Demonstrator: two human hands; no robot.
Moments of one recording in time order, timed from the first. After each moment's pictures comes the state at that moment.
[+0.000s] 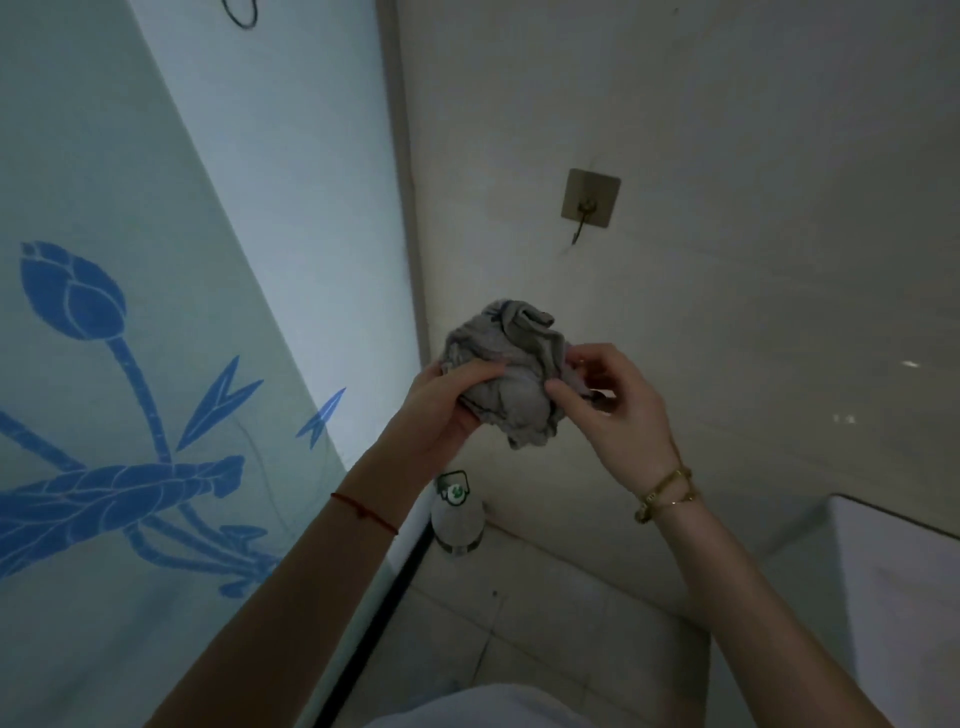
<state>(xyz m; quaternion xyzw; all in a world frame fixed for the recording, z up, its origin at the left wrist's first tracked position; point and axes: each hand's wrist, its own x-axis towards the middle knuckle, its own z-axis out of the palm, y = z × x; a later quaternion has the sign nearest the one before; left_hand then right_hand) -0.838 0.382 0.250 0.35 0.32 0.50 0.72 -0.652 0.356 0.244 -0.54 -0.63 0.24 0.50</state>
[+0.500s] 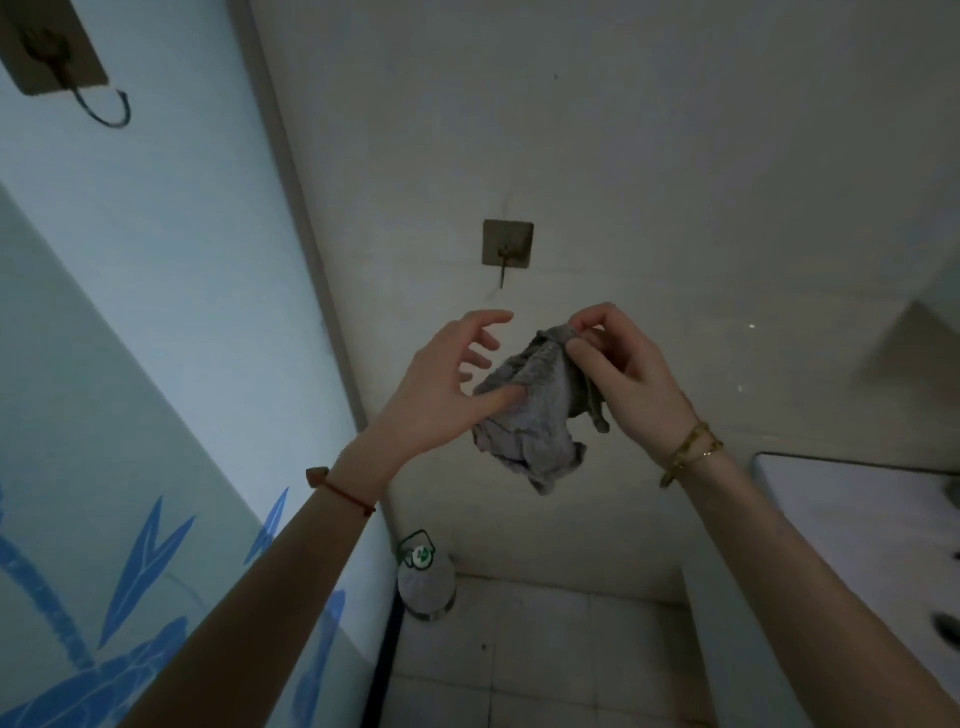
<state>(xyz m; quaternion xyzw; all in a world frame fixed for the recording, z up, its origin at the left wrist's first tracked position) -0.845 0.459 0.297 0.82 0.33 0.32 0.34 -0.661 0.371 0.316 -0.54 -0.59 0.25 0.55</state>
